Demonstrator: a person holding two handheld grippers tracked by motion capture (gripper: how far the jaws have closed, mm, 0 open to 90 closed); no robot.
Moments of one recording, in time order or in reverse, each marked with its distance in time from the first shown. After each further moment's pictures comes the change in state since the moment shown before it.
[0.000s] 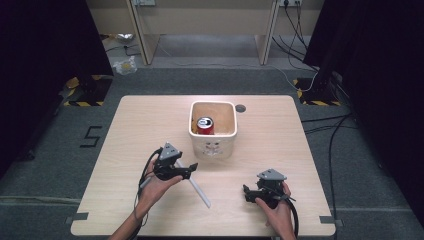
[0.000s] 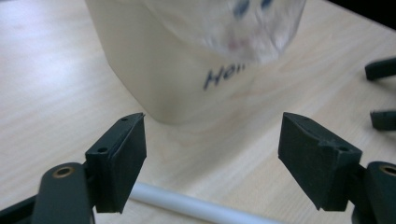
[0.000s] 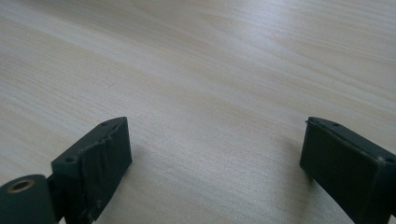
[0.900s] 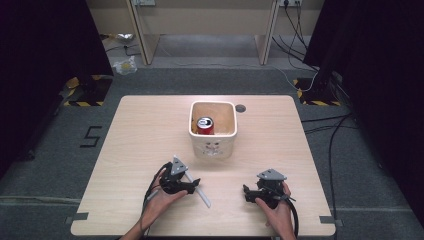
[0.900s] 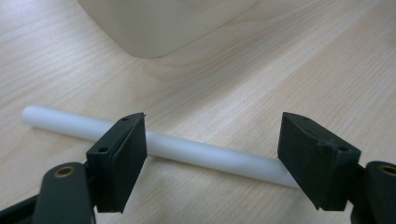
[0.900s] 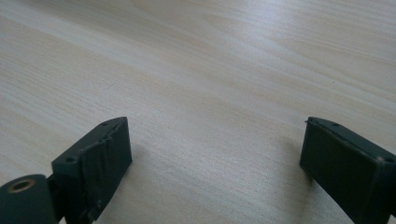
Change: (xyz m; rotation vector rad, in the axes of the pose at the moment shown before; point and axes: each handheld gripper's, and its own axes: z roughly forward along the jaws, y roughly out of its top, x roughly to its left) left arm -0.014 -0.038 0.017 0.105 0.040 0.063; right arm 0.000 0.000 0.000 0.000 0.001 0.001
